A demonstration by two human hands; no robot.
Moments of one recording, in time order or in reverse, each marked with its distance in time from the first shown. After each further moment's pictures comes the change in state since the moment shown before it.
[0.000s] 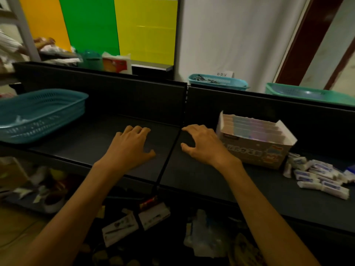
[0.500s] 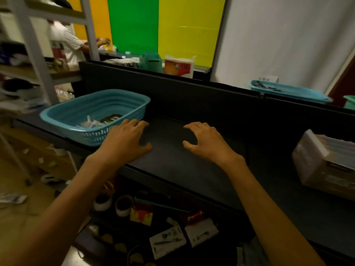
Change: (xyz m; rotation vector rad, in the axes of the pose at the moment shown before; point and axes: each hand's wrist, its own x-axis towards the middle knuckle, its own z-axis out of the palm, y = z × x) left_hand -0.008 -0.234 -0.018 0.003 0.048 -0.116; right_hand 0.152 -0.162 0.086 0.027 -0.048 -0.134
